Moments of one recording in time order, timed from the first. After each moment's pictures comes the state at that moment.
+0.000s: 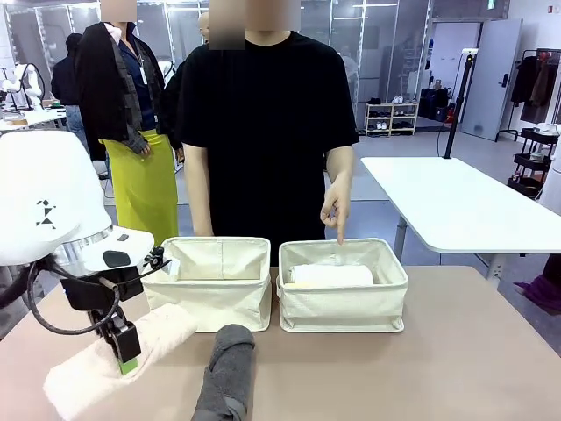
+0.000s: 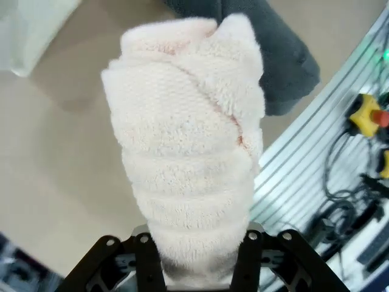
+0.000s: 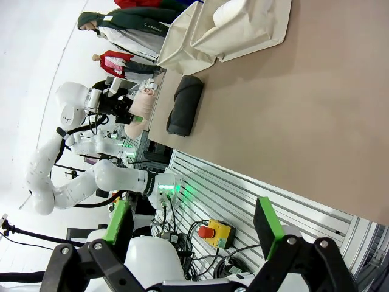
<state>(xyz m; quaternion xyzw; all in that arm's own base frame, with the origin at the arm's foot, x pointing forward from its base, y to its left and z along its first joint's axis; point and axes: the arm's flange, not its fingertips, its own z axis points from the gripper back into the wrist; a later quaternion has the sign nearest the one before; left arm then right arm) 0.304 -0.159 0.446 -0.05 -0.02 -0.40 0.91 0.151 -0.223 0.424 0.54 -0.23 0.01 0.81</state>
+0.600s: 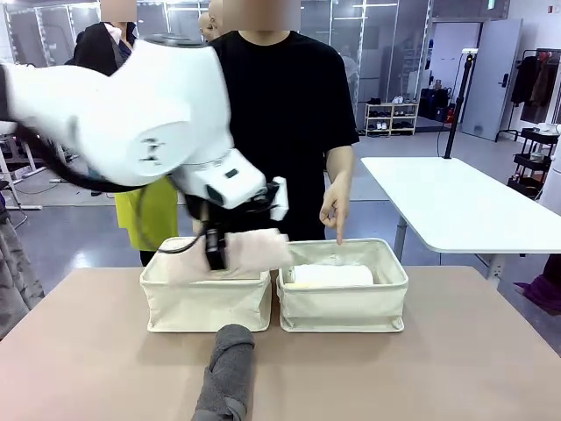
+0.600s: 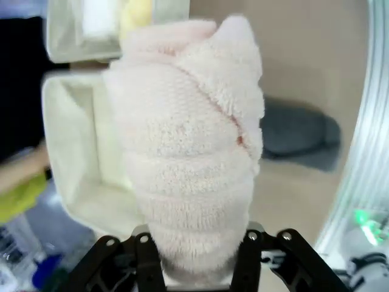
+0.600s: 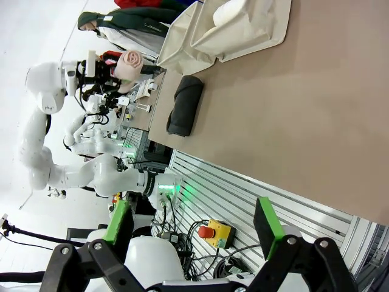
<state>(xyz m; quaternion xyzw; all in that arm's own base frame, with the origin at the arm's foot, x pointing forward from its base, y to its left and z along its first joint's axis) 0.376 -0.318 0.545 0.11 -0.13 -0.68 0.72 0.151 -0.223 0.424 0.54 -0.23 0.01 0.81</state>
